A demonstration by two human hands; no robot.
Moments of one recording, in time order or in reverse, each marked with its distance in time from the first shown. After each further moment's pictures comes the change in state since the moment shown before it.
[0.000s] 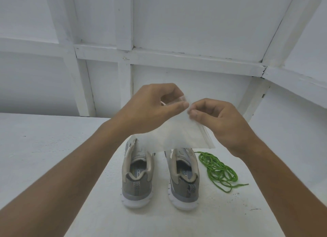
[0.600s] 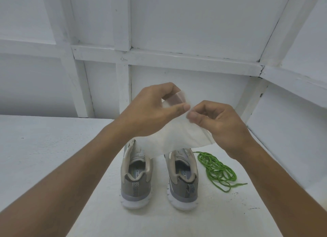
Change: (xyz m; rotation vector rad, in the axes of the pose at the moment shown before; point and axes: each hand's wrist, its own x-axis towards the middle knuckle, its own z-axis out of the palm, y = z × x) left_hand 0.001 0.001 0.007 -0.052 0.028 0.031; right_hand -0.002 0.005 0.002 -0.065 0.077 -0.003
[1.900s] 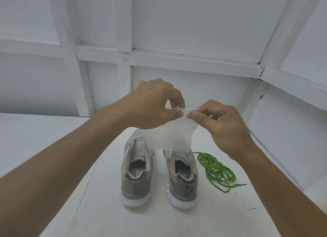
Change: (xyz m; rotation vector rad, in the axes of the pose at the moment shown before) left_hand 0.009 0.013 -0.019 0.551 -0.222 0.070; right_hand -0.003 0.002 0.002 -0.040 0.104 -0.065
